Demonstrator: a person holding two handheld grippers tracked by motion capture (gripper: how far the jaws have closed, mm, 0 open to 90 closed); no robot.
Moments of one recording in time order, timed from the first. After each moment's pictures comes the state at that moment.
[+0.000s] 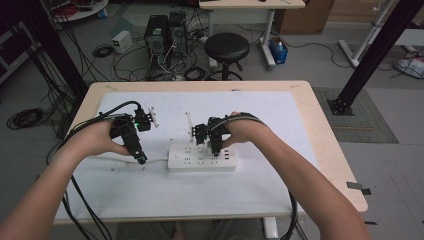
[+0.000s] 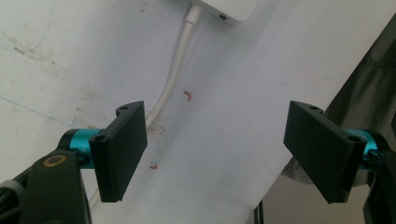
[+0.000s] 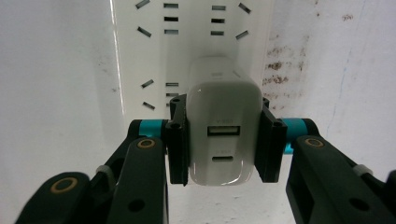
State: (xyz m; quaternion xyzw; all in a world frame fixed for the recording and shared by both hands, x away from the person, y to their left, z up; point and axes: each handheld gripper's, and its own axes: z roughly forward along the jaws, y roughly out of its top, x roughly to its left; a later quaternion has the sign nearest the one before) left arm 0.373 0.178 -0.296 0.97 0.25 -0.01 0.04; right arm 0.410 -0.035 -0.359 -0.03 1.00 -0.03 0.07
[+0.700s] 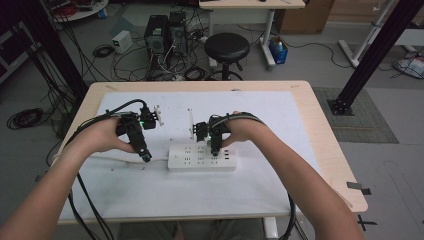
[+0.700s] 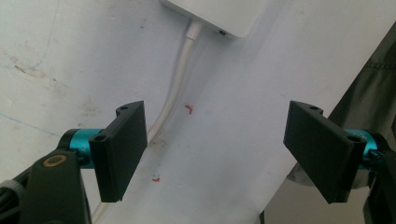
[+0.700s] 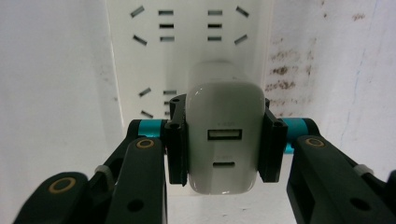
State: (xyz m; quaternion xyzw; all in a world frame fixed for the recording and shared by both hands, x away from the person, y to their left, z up) left arm 0.380 0.173 -0.298 0.97 0.24 -0.01 0.04; right arm 0.423 -0.040 -0.363 -0.01 1.00 -0.01 0.03
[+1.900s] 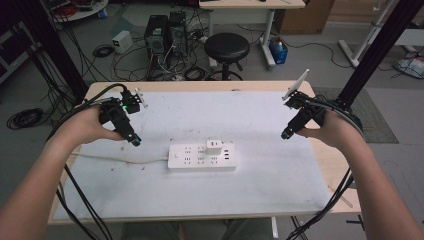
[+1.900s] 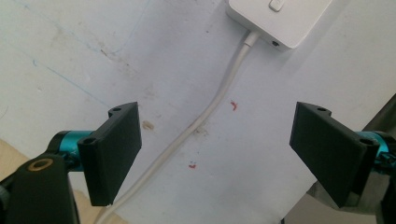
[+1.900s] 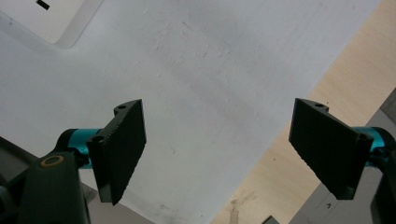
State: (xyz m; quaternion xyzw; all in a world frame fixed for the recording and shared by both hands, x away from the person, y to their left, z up) left arm 0.388 0.205 -0.264 0.95 0.30 0.06 0.07; right arm 0.394 -0.261 -0.261 0.43 0.89 0.06 0.09
